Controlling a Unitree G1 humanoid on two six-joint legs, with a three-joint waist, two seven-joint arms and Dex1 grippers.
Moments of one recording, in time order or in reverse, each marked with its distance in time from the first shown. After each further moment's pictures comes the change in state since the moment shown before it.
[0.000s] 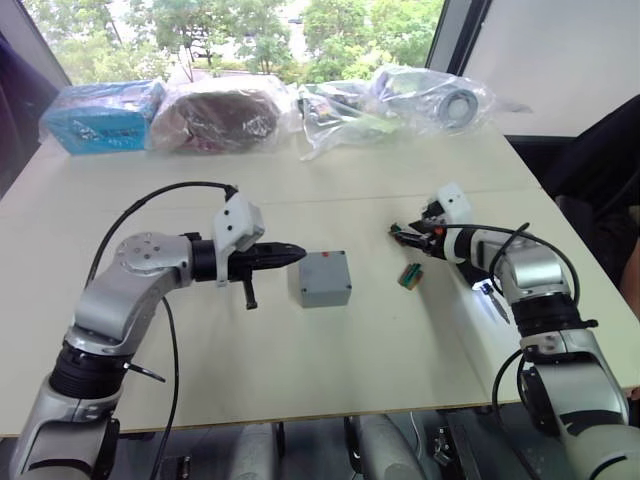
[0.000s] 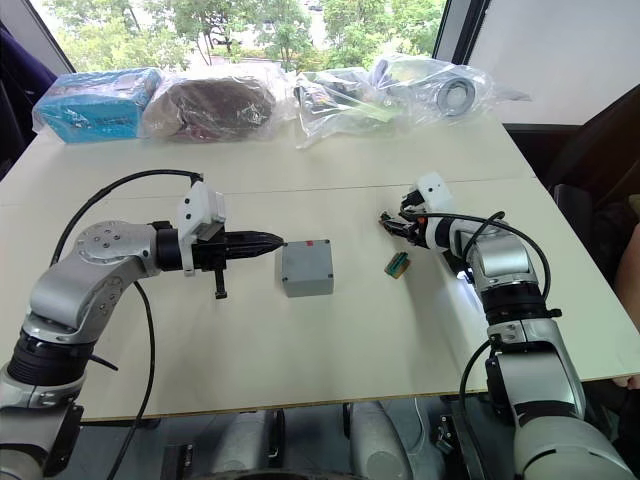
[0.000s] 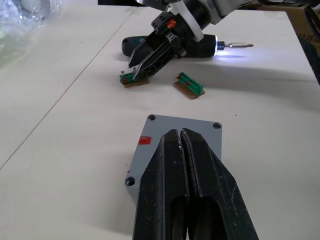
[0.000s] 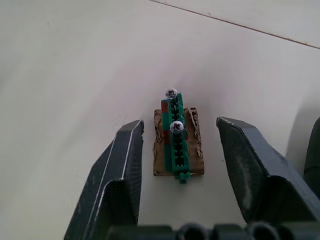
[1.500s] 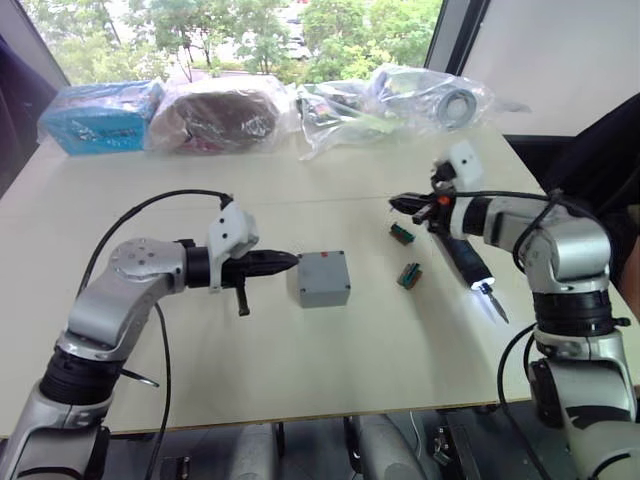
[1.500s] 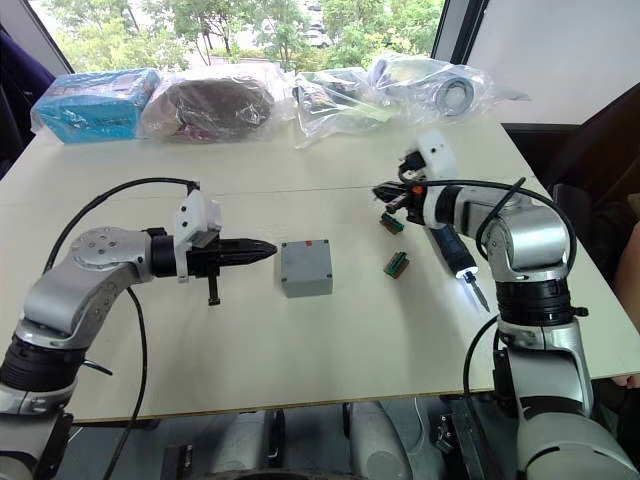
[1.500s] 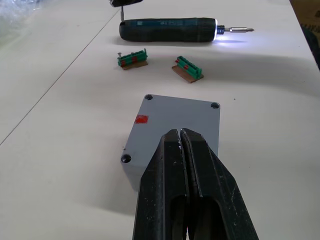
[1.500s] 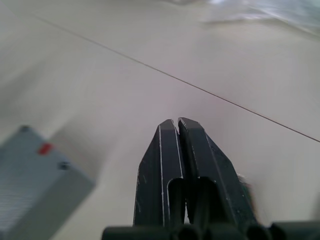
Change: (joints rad) left arm 0.044 0.040 0.002 0.008 0.002 -0.022 -0.012; right arm -0.022 -0.009 -0.064 -0.573 0.195 0.473 -0.027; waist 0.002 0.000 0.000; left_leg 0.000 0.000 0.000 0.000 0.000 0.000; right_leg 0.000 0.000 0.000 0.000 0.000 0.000
